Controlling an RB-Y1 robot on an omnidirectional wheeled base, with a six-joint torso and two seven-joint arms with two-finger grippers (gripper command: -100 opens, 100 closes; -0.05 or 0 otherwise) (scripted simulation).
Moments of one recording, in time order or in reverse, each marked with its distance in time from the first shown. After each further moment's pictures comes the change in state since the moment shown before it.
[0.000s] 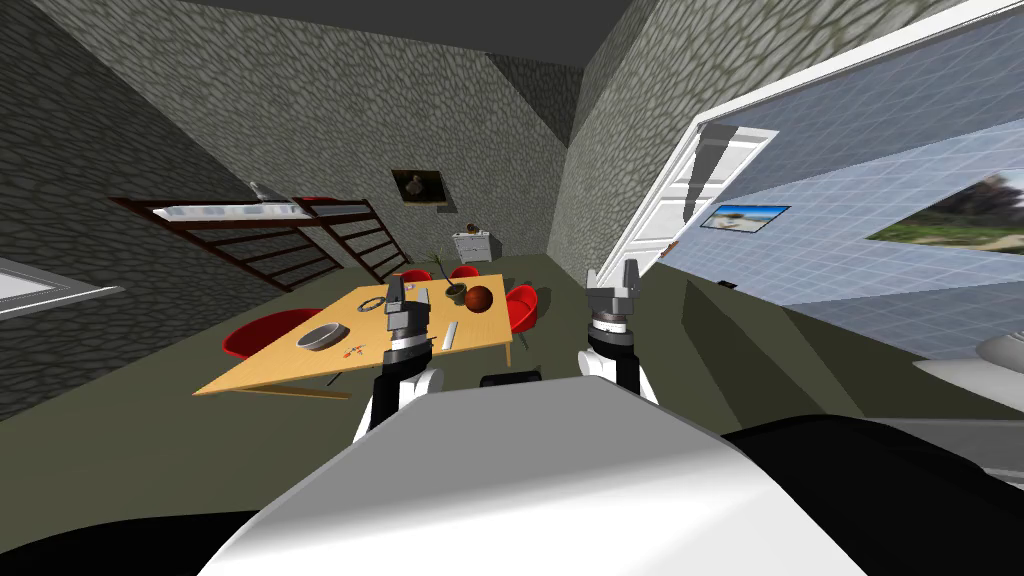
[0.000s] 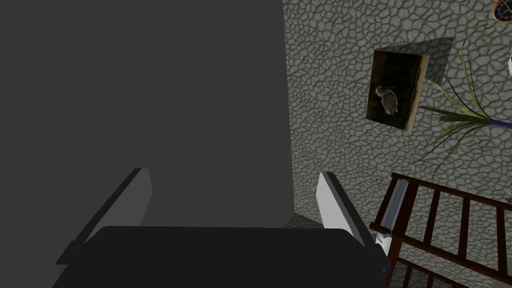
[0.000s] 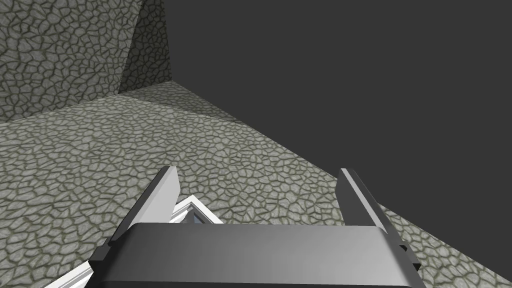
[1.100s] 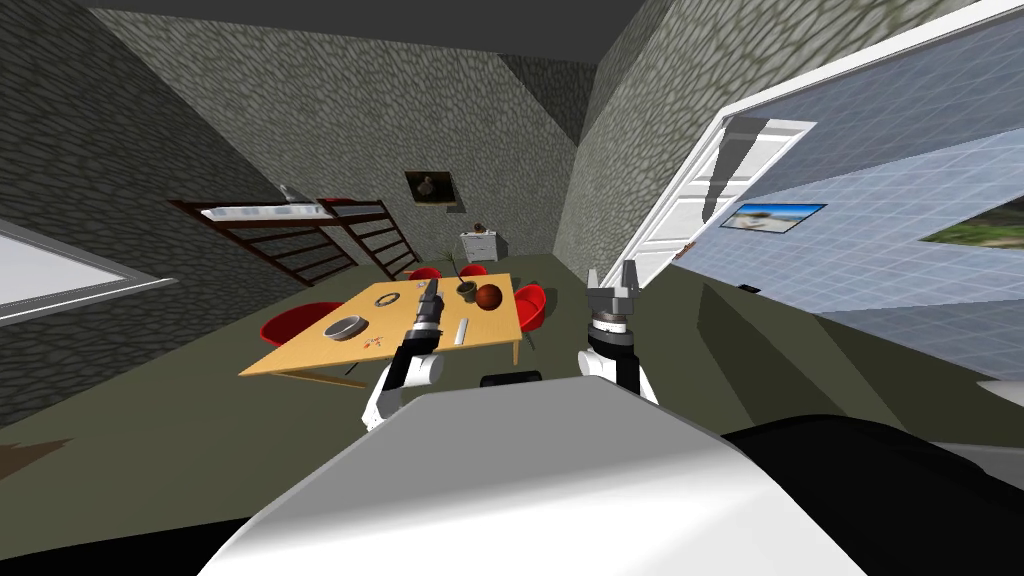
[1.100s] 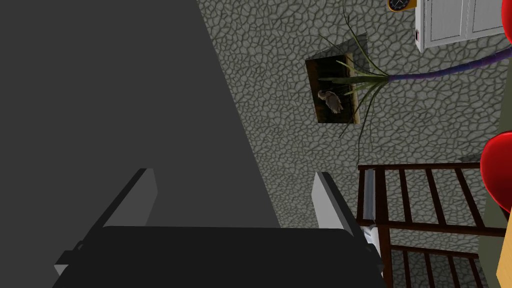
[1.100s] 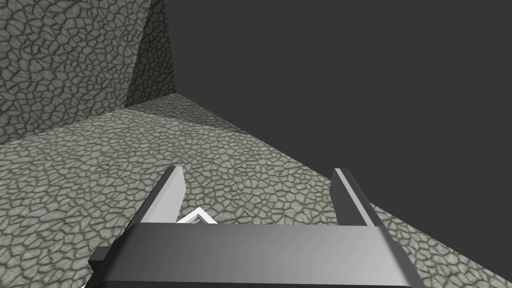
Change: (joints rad) left arm -0.182 0.146 0.034 0.172 0.081 0.257 -0.158; right arm 0.000 0.000 0.000 0.000 0.000 0.000 0.000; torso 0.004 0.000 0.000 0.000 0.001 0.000
